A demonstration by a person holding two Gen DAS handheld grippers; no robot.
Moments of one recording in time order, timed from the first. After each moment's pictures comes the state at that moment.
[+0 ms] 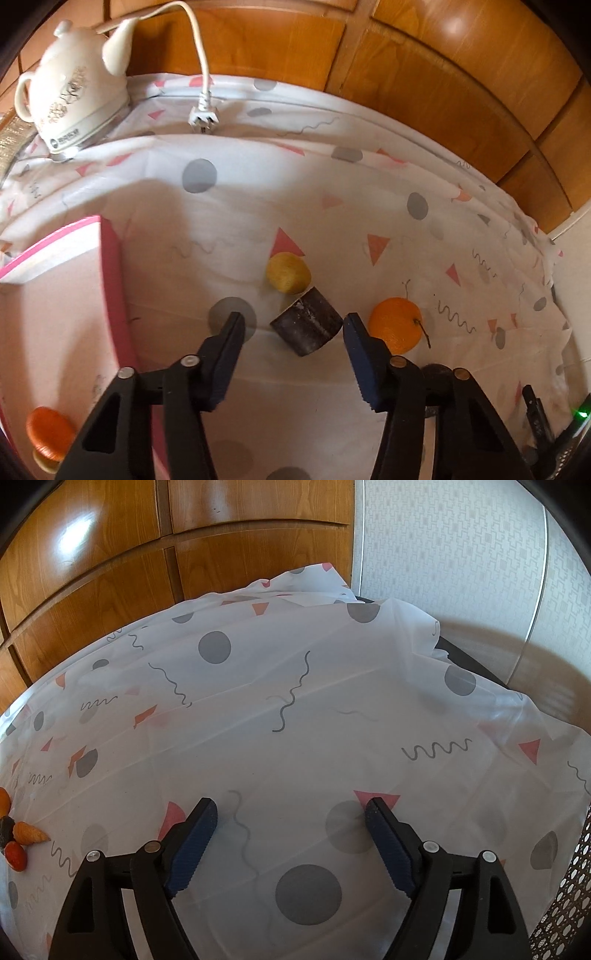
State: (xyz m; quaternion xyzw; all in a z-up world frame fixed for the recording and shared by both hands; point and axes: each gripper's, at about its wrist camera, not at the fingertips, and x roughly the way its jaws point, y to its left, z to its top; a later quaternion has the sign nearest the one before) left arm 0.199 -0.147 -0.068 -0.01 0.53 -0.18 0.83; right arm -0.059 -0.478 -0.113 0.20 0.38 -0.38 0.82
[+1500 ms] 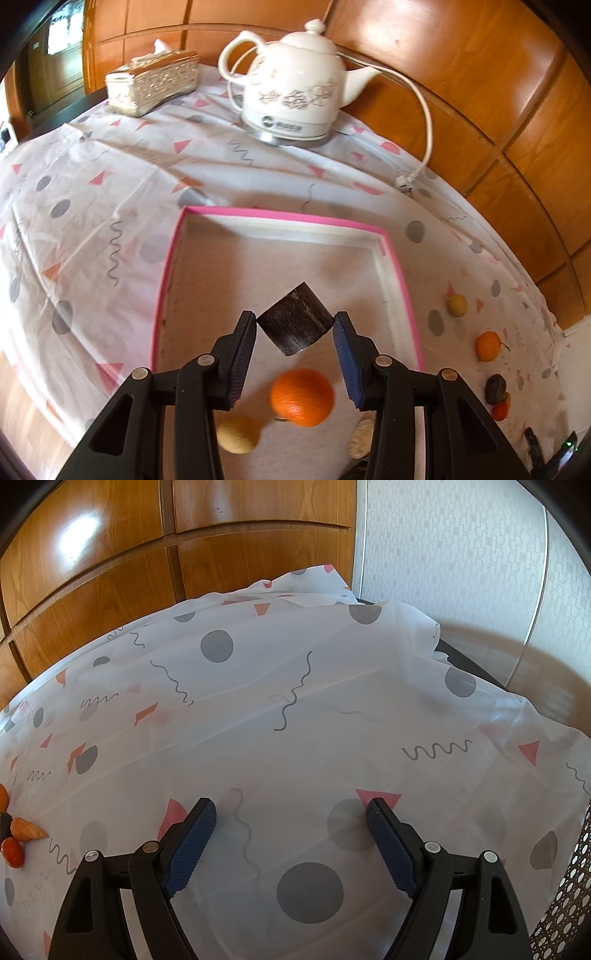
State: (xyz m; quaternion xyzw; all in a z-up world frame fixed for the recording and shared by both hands) left arm 0.162 0.067 -0.044 -0.13 0.48 -0.03 0.87; right arm -0.058 -0.476 -0.114 0.19 0.38 -0.37 0.82
